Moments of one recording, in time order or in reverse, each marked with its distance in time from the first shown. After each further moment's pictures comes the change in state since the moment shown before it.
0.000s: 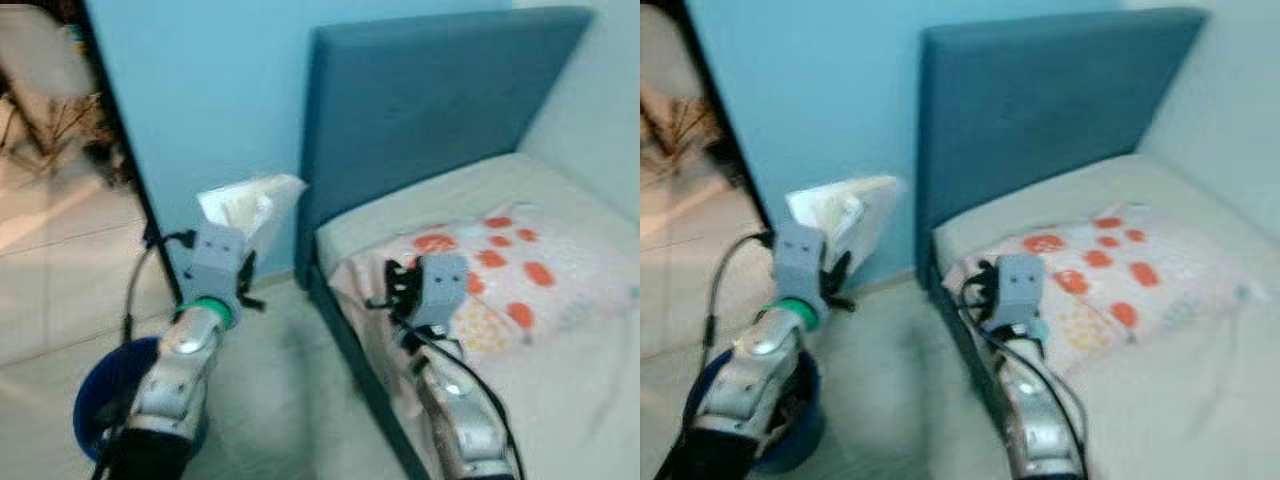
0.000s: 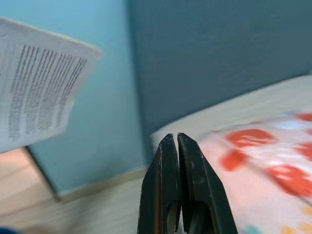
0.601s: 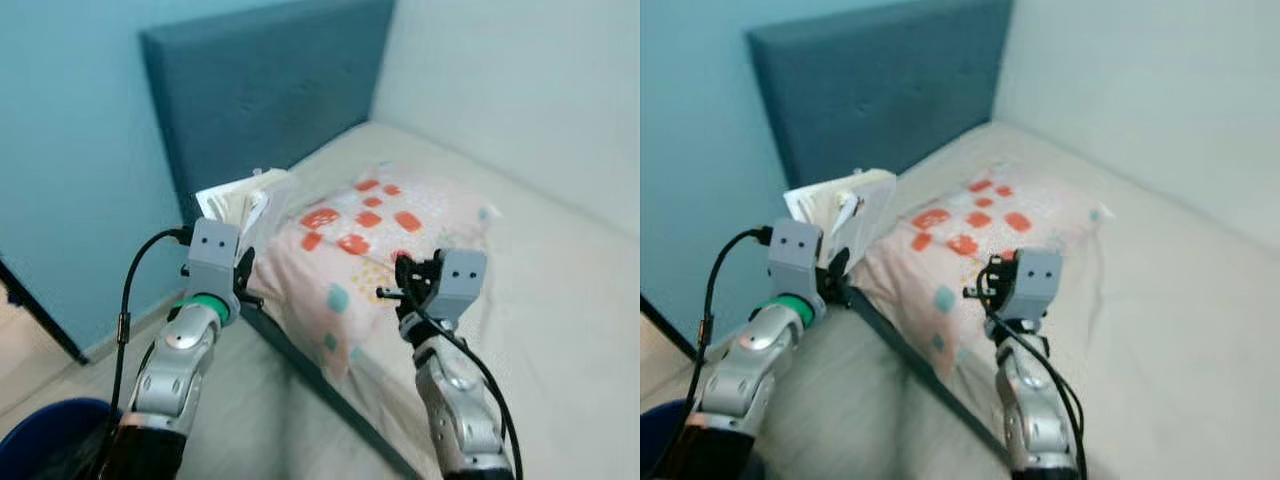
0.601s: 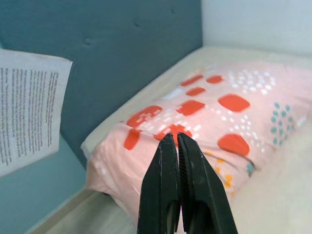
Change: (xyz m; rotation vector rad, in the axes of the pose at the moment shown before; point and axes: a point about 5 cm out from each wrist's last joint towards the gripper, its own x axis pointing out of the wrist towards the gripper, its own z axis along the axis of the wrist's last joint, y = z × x) left arm 0.000 0.011 0.000 -0.001 0.021 0.028; right arm 0.009 0.000 0.008 0.109 -0.012 -0.049
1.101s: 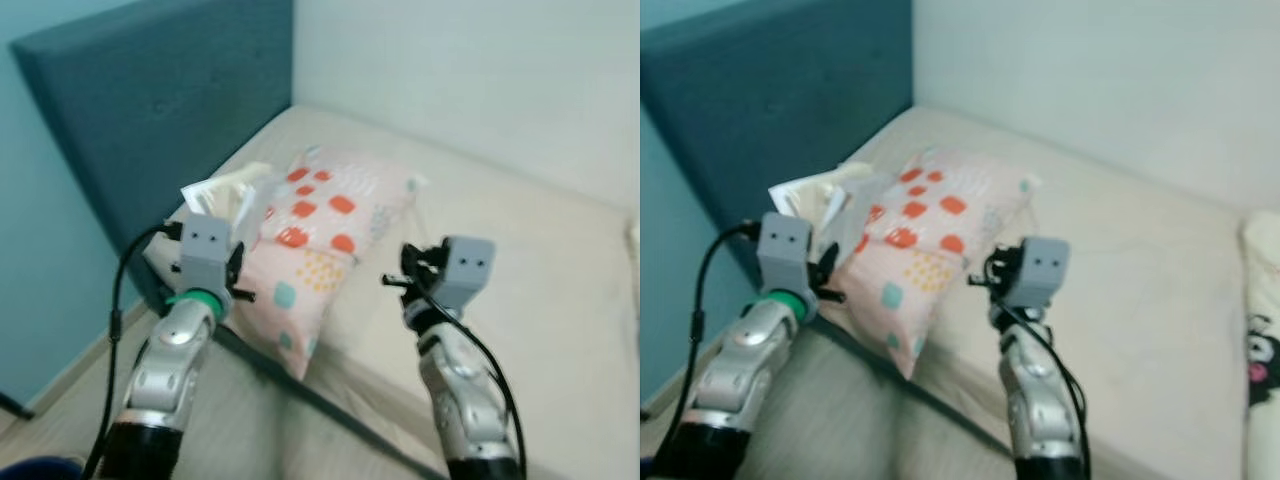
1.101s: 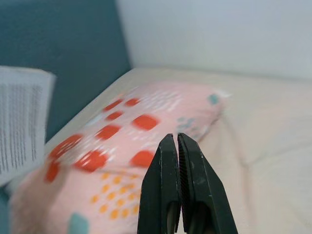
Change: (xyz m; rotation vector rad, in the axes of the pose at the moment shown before) left arm 0.002 -0.006 0.008 0.001 -0.026 -0.023; right arm 0.004 -0.011 0.013 -0.001 -0.038 -0.045
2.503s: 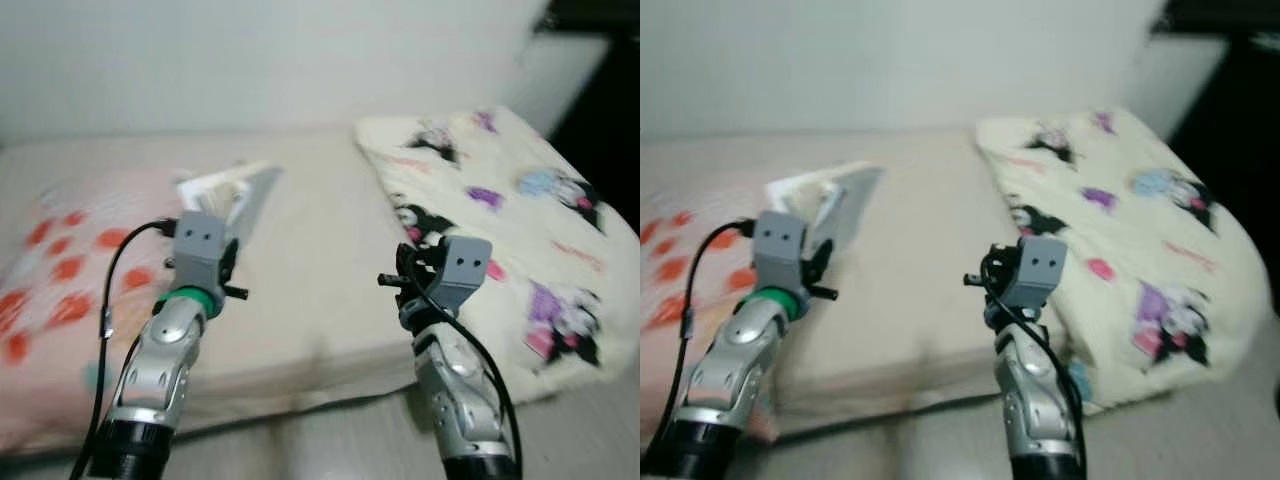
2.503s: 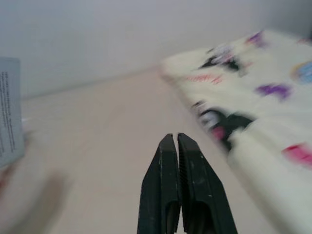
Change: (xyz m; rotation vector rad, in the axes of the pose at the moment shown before) left arm 0.002 -0.005 0.001 0.002 -0.014 -0.031; right arm -0.004 -0.015 -0.006 -0.008 0.028 -0.060
